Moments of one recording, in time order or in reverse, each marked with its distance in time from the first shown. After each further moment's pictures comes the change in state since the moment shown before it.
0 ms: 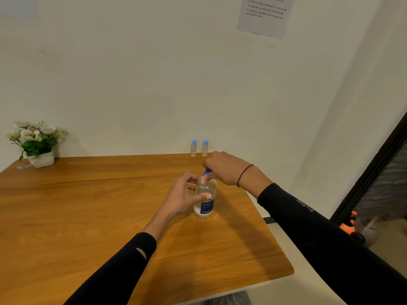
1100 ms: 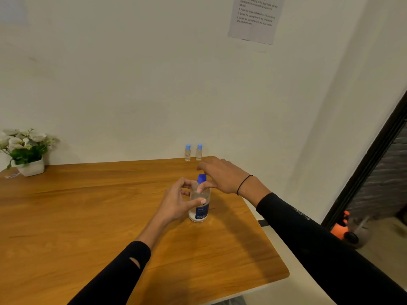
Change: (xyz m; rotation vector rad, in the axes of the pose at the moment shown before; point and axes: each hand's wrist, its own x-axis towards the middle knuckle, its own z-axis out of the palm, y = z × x) left_hand 0.001 -0.003 0.002 -0.020 -0.003 0.020; right_hand -0.016 0.009 0.012 0.183 0.078 0.002
